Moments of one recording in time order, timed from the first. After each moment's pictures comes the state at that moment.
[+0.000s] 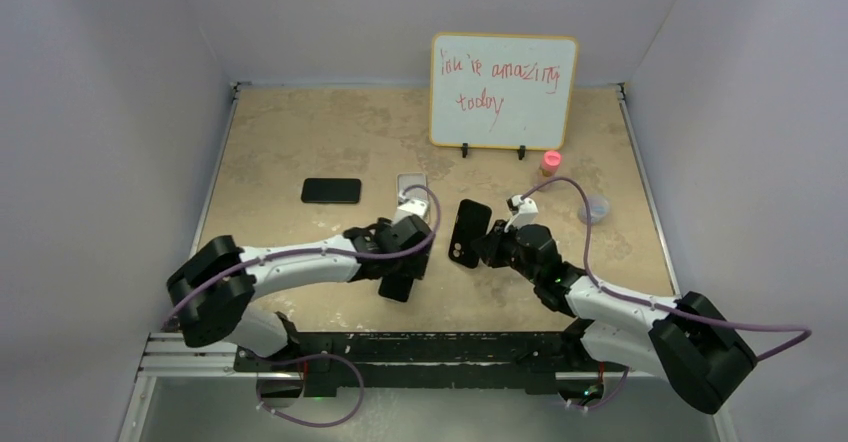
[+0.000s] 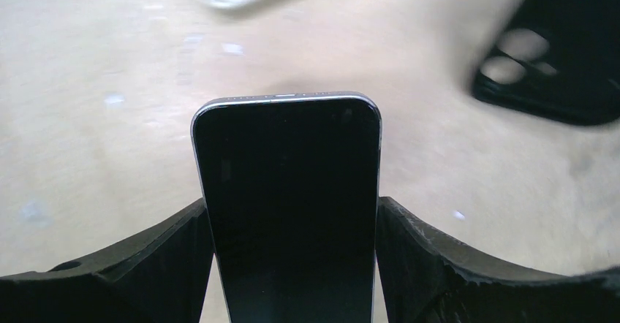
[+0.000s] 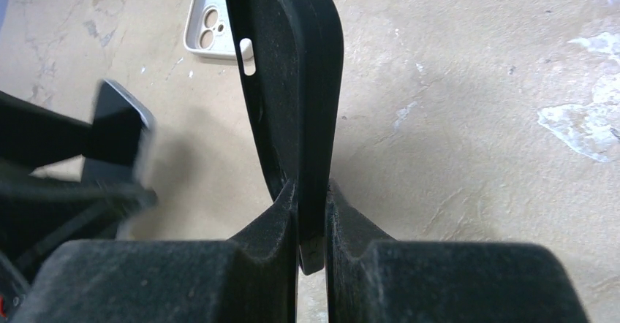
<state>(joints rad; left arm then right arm) -1.07 1.50 0.84 -0.39 -0.38 -0.59 0.65 1.08 0.22 0.40 0.02 0.59</state>
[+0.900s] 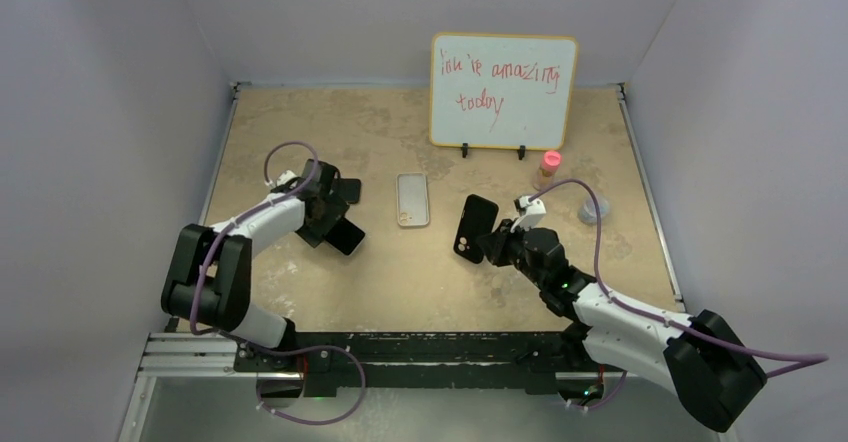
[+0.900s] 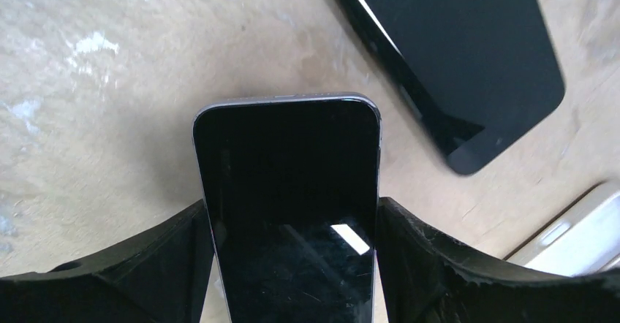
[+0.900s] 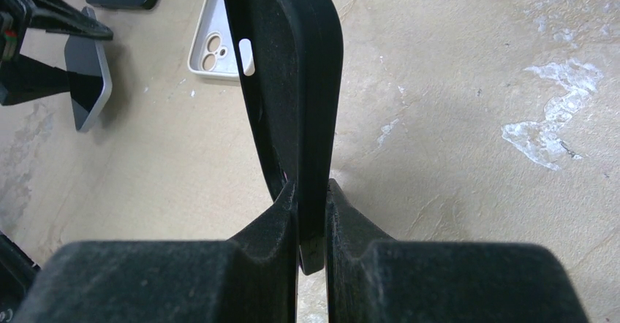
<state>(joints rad) -0.28 1.48 0.78 -0.47 -0.29 -1.14 0.65 0.96 0.20 0.37 0.08 0.55</state>
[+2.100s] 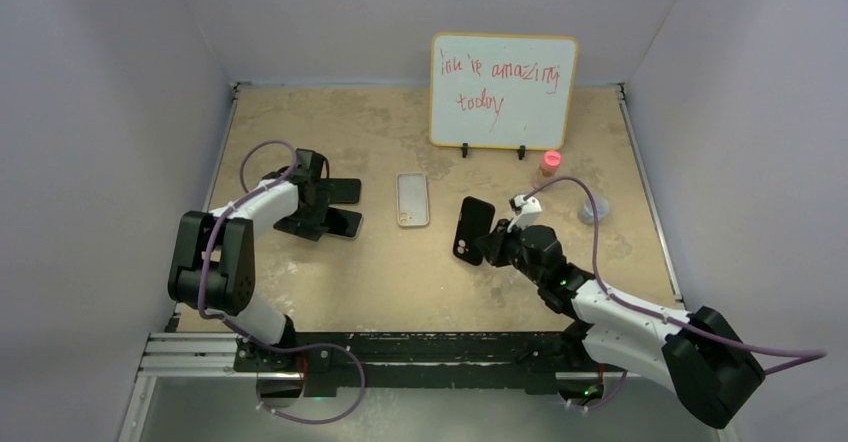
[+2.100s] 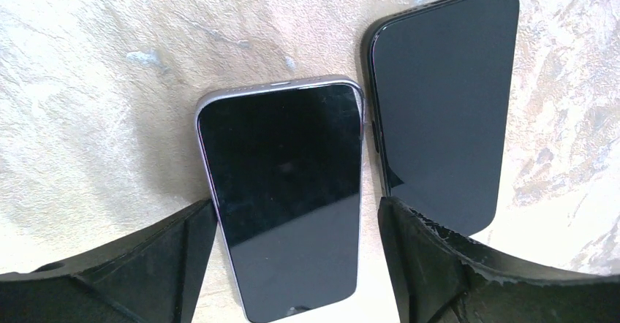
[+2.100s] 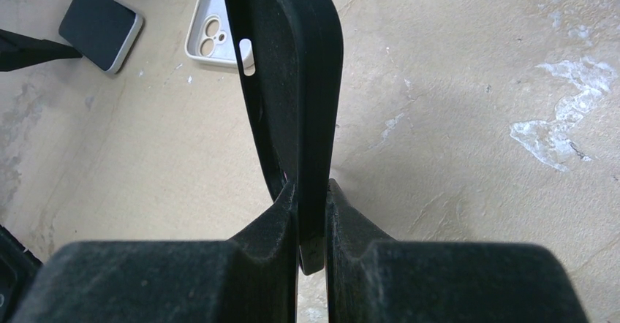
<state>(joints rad) -0.16 1.59 0.89 -0.56 -0.28 -1.48 0.65 0.98 0.22 0.33 0.06 0.53</state>
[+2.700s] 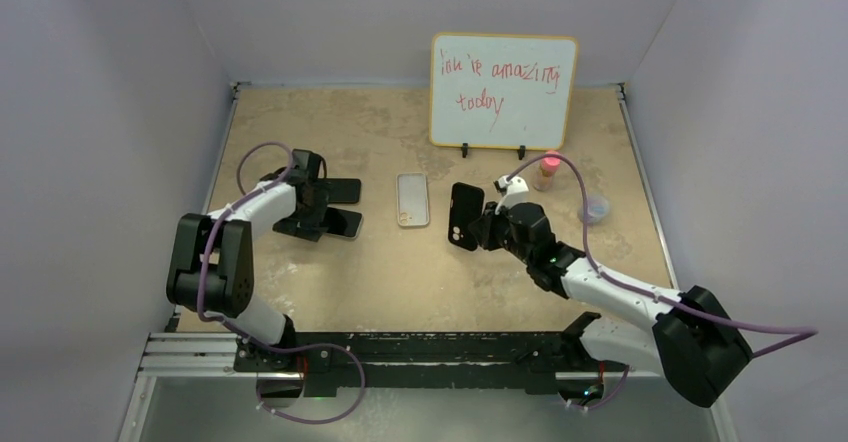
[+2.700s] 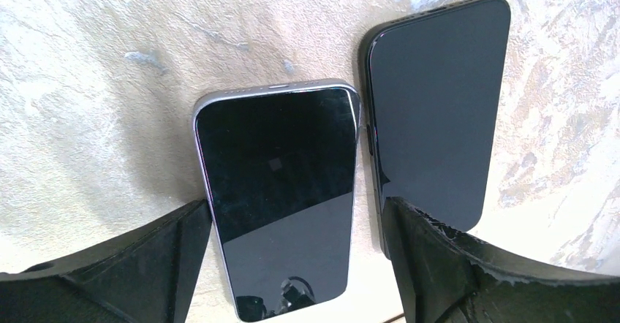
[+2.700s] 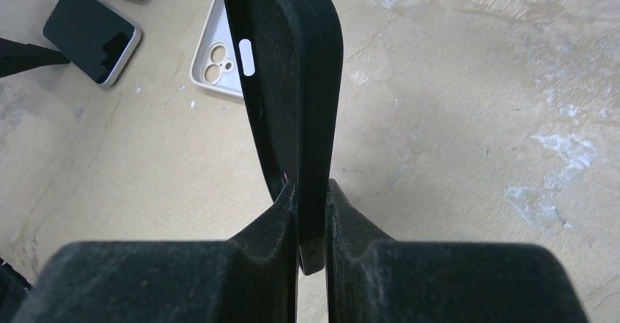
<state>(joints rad) -0.15 1.58 0.88 -0.54 -0.27 -1.51 0.65 1.10 0.40 0.23 0.05 0.43</state>
